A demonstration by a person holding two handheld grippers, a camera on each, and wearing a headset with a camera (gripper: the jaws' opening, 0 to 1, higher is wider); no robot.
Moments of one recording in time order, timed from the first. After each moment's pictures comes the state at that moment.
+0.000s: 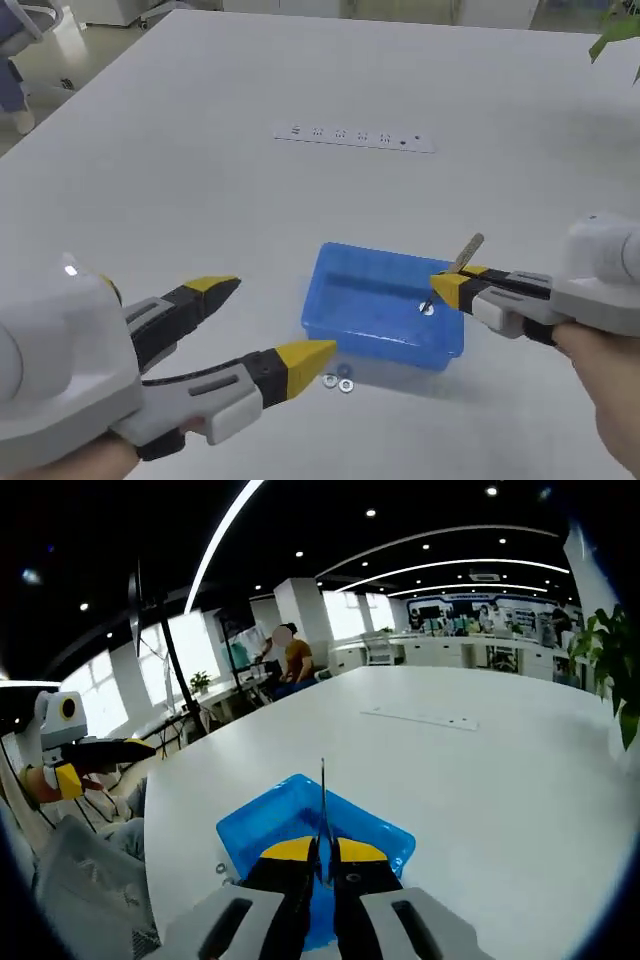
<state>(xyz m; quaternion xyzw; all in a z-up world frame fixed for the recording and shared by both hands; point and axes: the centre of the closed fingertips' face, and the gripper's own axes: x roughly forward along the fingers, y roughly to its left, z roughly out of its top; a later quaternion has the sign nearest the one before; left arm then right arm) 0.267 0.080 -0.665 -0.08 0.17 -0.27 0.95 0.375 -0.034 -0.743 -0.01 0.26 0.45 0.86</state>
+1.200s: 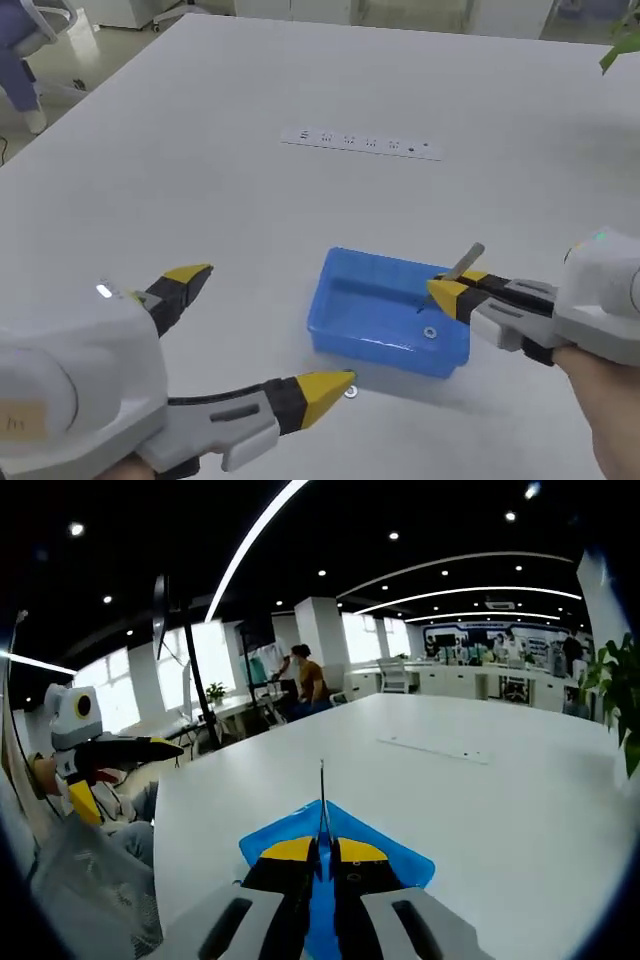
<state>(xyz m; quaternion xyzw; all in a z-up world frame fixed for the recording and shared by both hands) 0.268 0.087 -0.675 0.00 0.17 -0.24 0.96 0.354 -0.020 -0.705 0.00 0.18 0.48 0.86</state>
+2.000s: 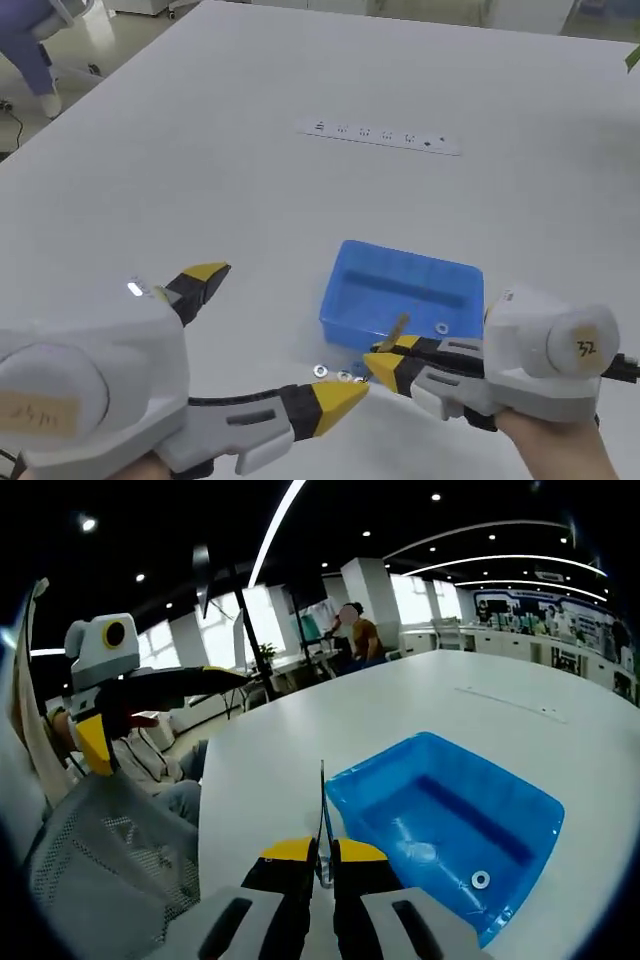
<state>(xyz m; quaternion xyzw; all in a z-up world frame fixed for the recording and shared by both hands) 0.260 0.085 -0.684 0.02 0.18 -0.24 0.95 0.290 0.034 -0.776 -0.03 0.26 0.57 0.78</state>
